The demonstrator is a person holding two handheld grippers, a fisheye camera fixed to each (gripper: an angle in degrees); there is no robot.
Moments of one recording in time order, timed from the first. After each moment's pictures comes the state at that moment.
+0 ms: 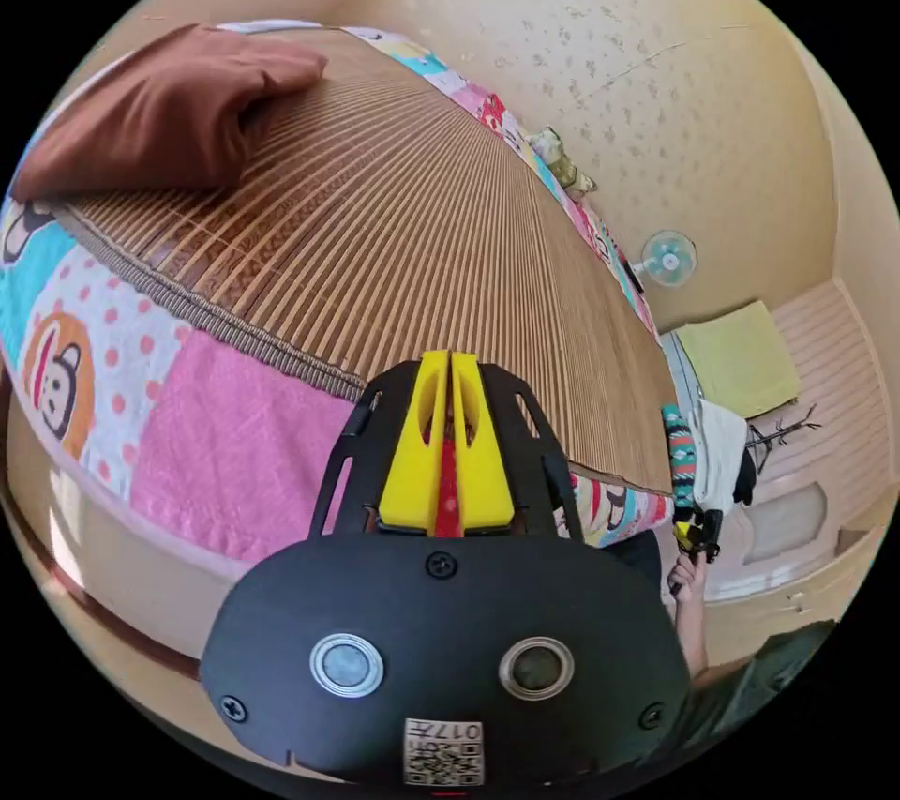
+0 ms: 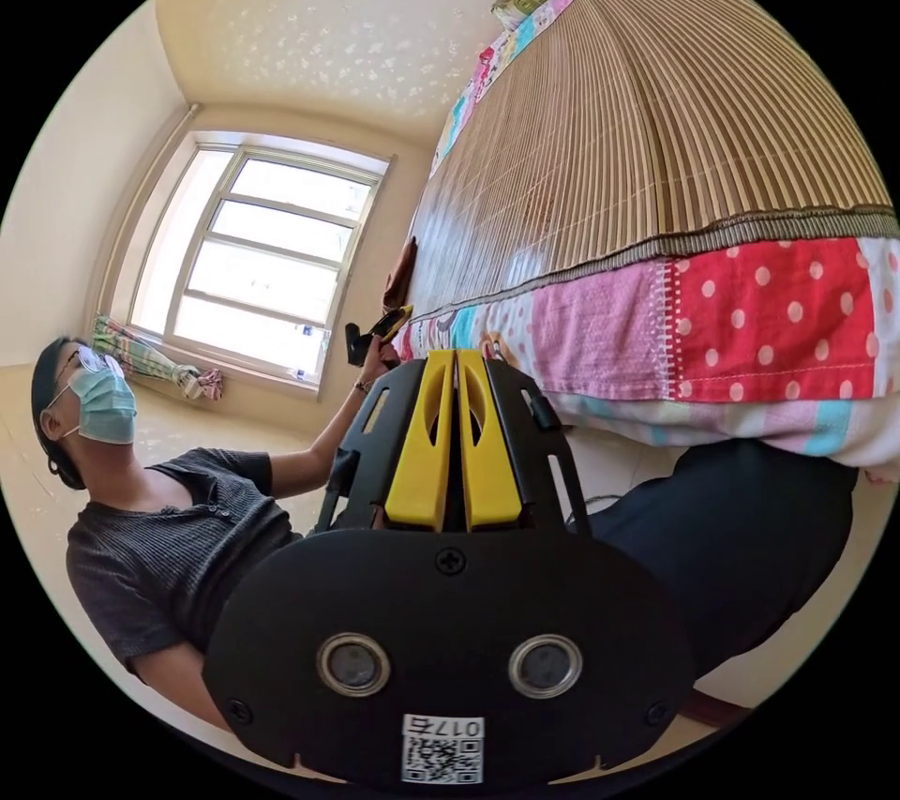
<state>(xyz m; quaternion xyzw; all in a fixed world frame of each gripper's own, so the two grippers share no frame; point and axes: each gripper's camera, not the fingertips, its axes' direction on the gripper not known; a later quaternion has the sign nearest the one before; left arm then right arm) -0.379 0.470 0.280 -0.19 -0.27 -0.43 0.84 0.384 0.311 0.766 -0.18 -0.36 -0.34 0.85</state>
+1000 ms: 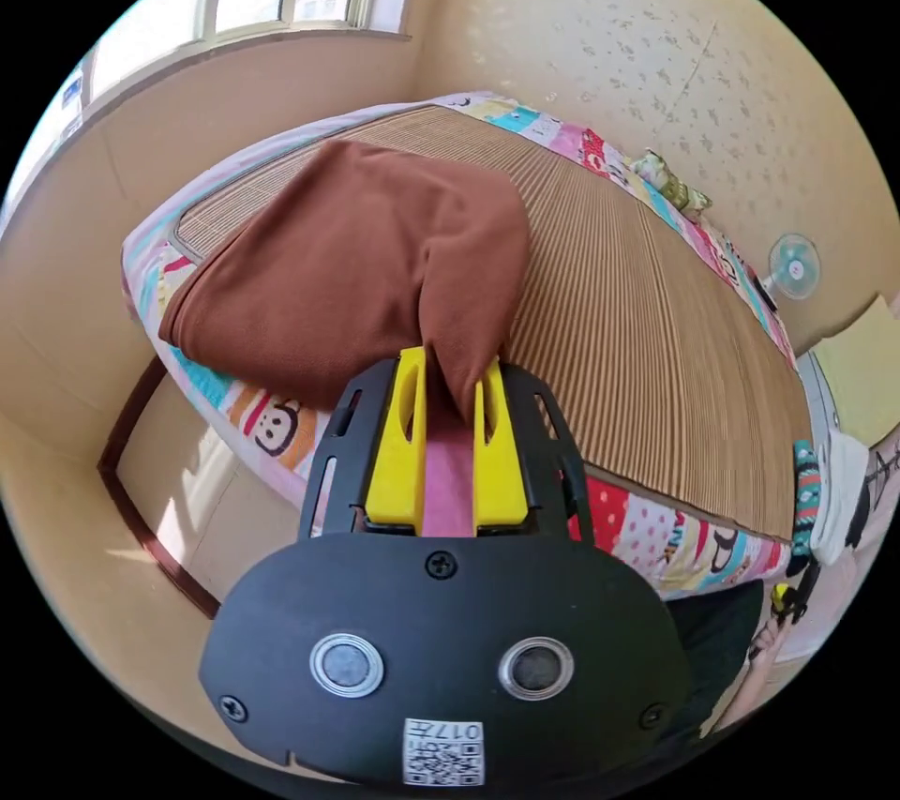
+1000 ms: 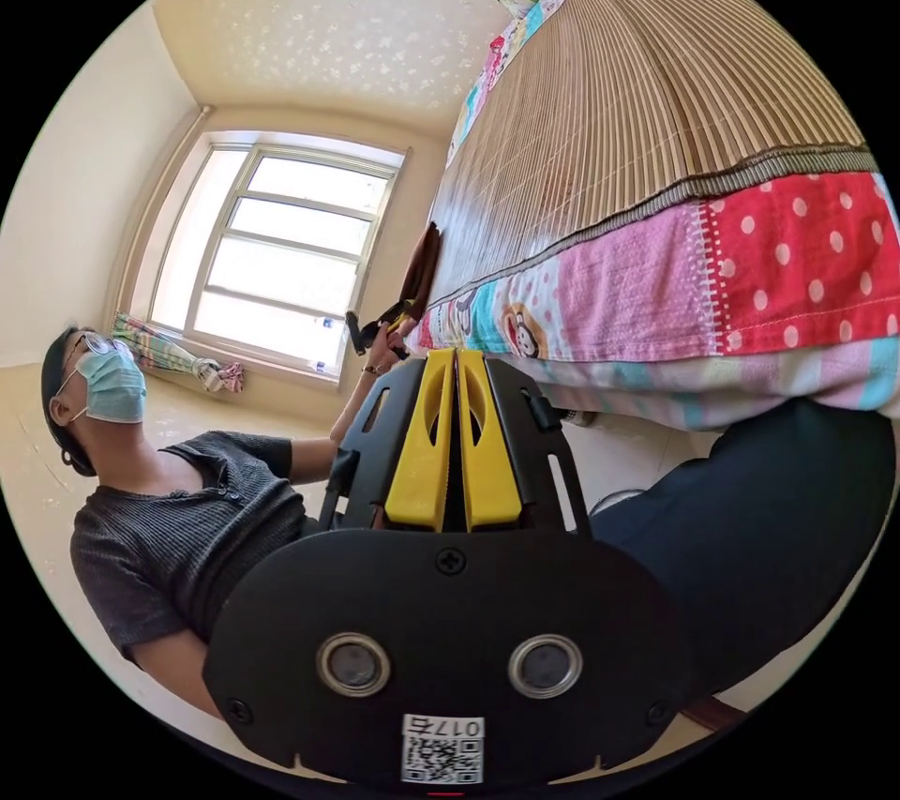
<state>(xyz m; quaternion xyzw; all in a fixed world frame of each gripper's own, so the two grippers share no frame) -0.332 0.464 0.228 -0.24 -0.42 -0.36 0.80 0.365 0.315 0.819 -0.21 -0.39 -0.33 0.83</state>
